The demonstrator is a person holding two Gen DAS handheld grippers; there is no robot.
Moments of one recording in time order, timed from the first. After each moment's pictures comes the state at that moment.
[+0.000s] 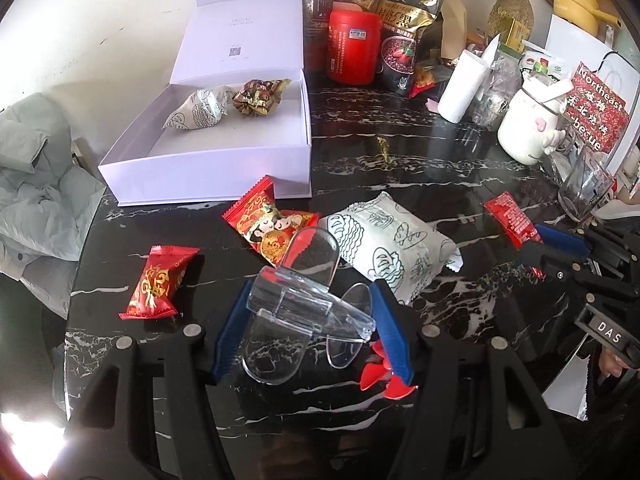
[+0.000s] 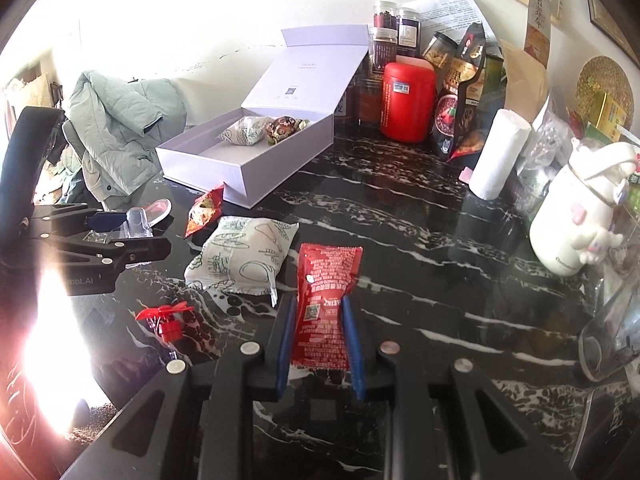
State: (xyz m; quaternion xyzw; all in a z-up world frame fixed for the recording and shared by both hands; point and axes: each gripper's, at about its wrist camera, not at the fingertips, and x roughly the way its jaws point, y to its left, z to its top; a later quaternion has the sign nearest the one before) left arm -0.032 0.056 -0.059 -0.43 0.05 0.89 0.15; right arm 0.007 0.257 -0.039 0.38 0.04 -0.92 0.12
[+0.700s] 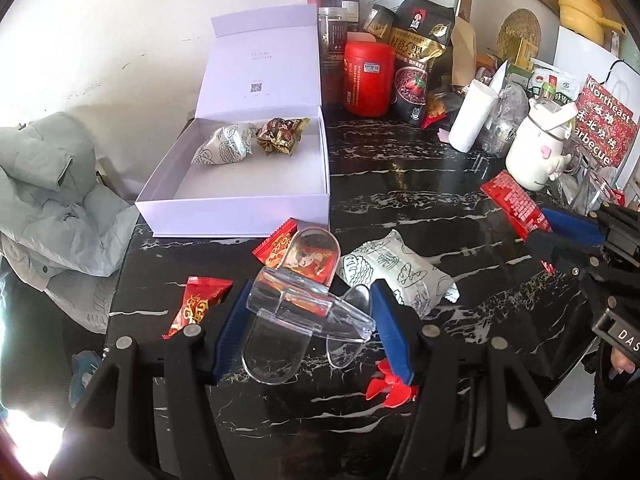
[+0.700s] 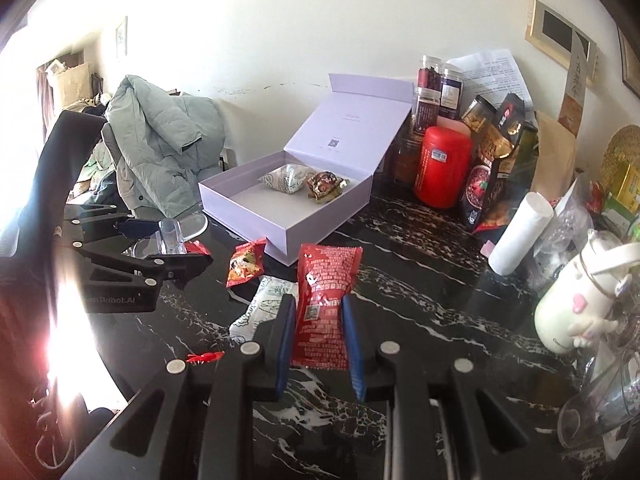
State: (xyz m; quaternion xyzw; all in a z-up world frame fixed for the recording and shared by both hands) left arm -0.024 0.051 -0.019 -0.40 0.06 0.91 0.12; right arm 0.007 0.232 0.017 0.31 0.08 -0.93 0.18
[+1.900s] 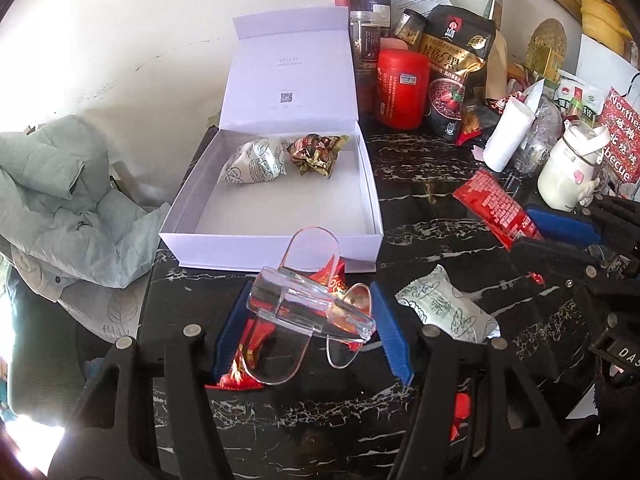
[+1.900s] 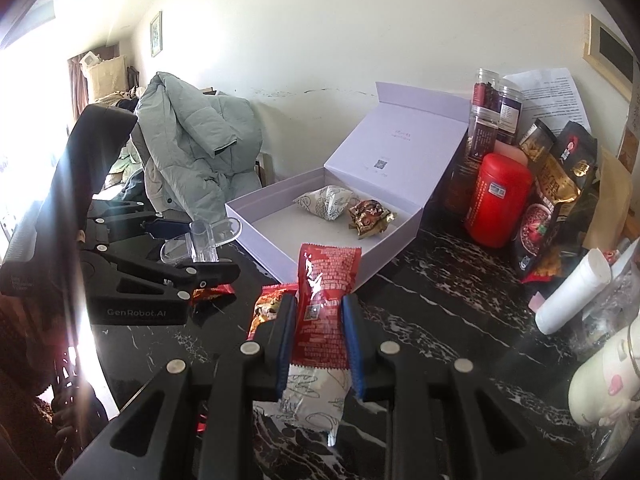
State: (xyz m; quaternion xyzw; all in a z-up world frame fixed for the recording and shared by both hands) left arm -0.078 0.033 -0.010 -0.40 0.07 0.91 0.09; right arm -0.058 0.195 0.026 0.31 0.08 -0.91 0.25
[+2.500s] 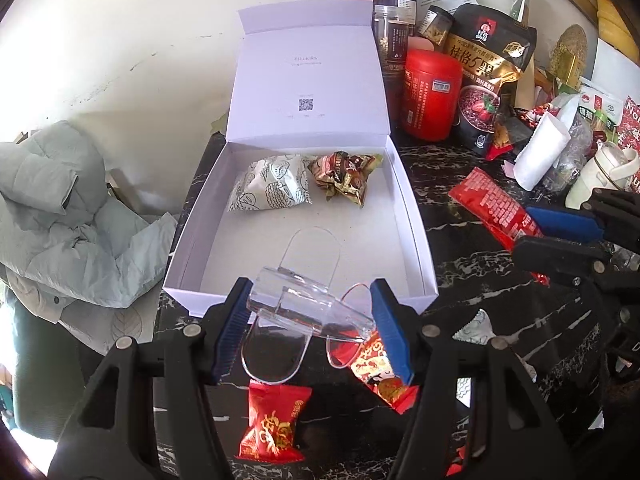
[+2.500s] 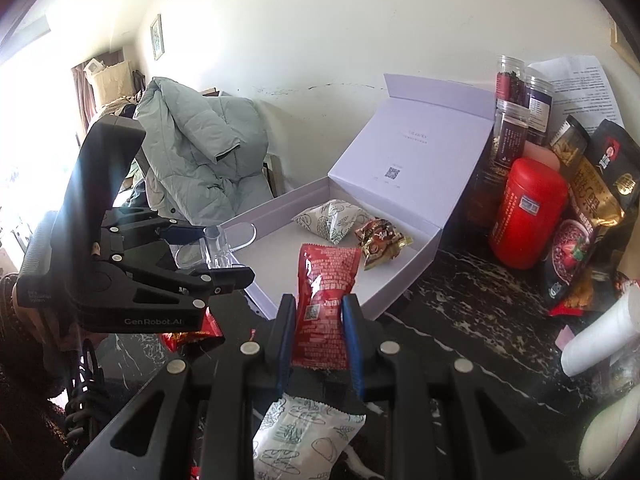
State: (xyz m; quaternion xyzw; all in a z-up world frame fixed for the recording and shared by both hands) left arm -0.147 0.019 -0.014 -0.41 0.07 0.90 0.08; right arm -0.139 0.182 0.028 0.33 0.07 -0.90 0.28
